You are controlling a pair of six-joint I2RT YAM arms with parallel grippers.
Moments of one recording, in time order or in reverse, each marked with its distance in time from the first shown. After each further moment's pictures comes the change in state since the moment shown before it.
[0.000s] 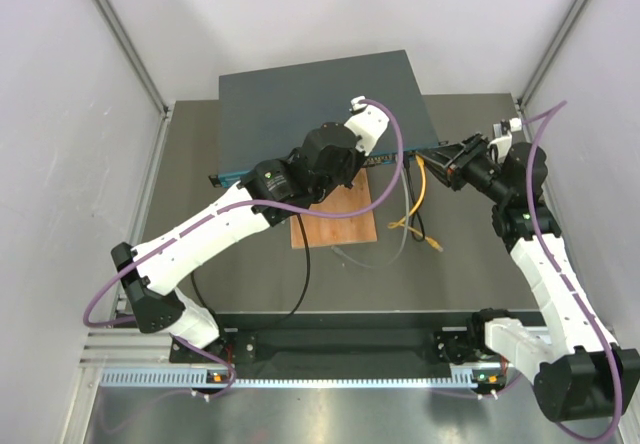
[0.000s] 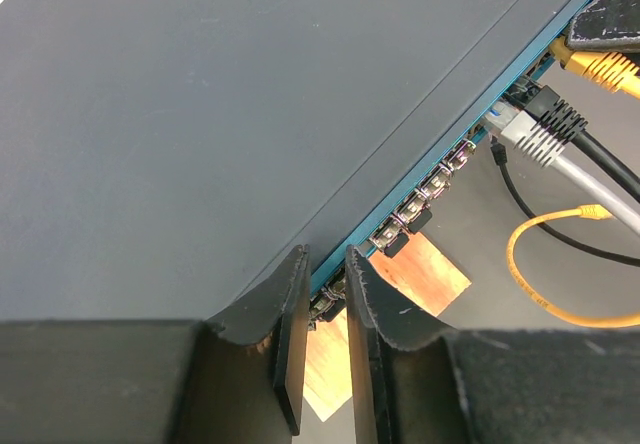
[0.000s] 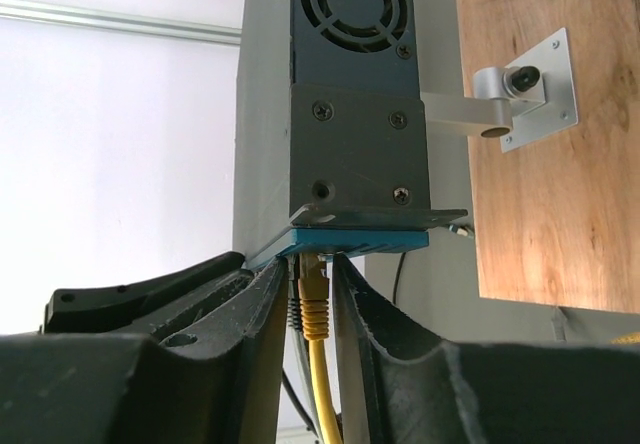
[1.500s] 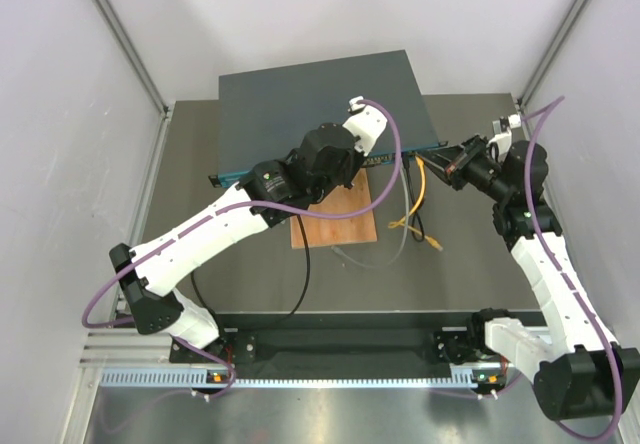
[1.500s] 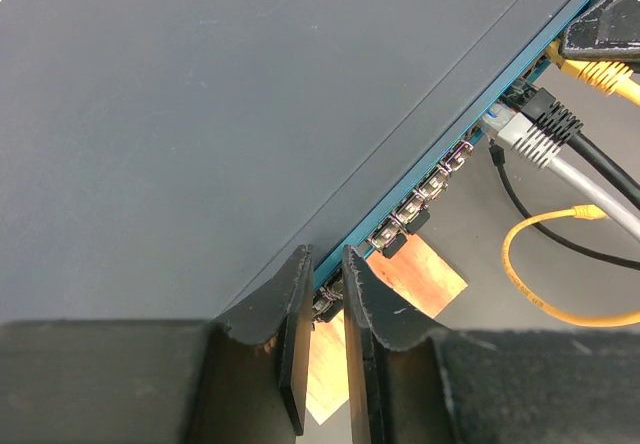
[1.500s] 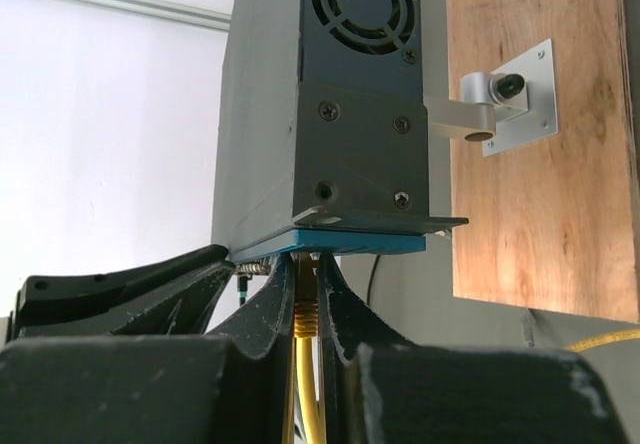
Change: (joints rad) left arm 0.003 -0.011 -0.016 0.017 0.010 -0.003; right arm 0.000 0.006 0.015 -0.024 -0.023 -0.090
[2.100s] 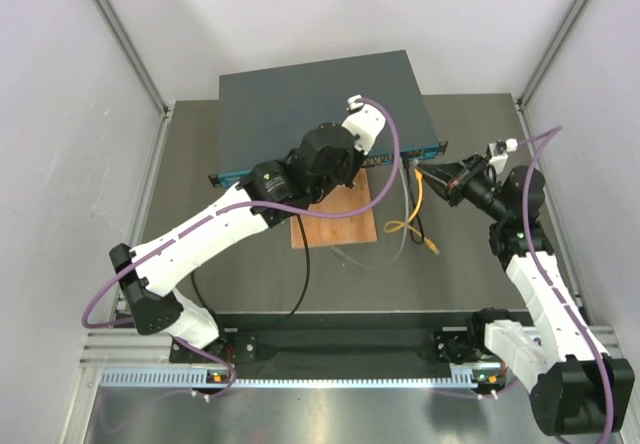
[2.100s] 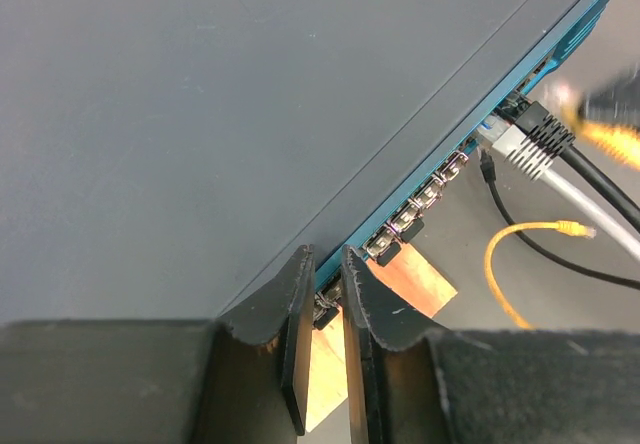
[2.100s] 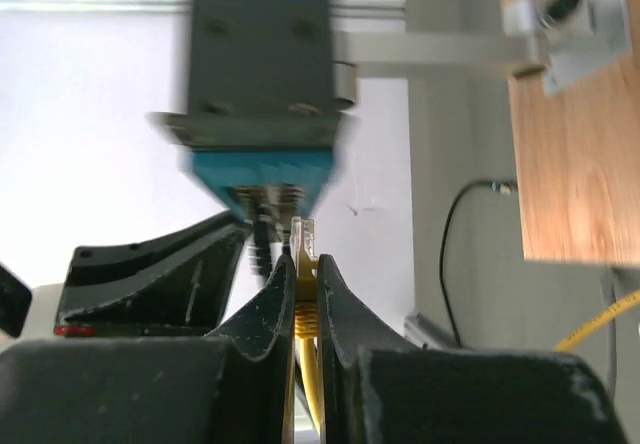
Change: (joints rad) left arm 0.003 0.000 -0.011 0.022 0.011 -0.021; right arm -0.046 -0.080 -0.206 0.238 -0.092 0.248
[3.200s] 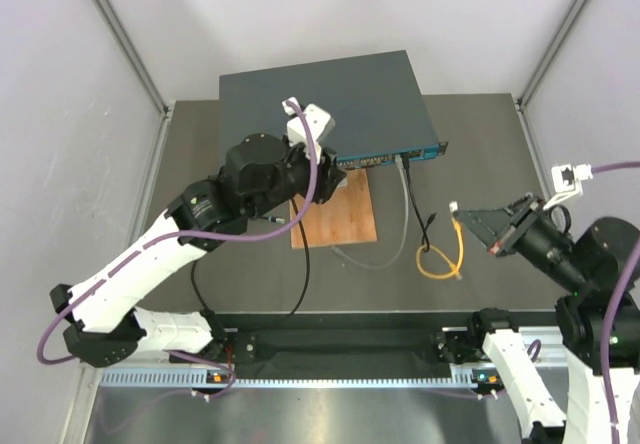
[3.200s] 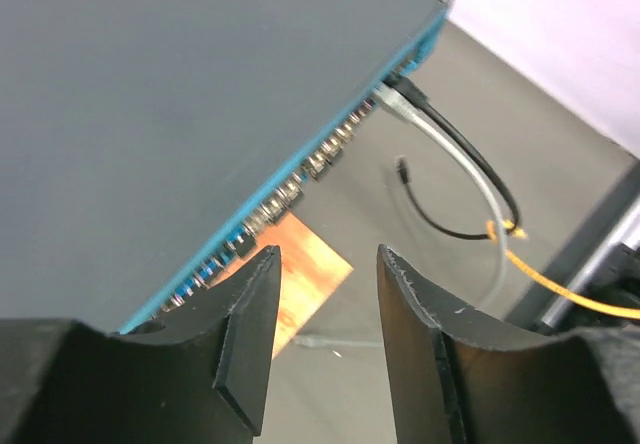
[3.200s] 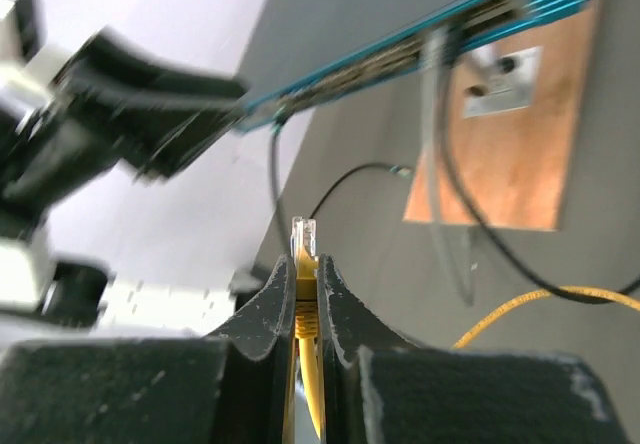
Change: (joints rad) left arm 0.020 -0.280 -0.106 -0.034 0.219 -0.163; right arm -0.010 -0.351 0.567 -1.008 0.114 -0.659
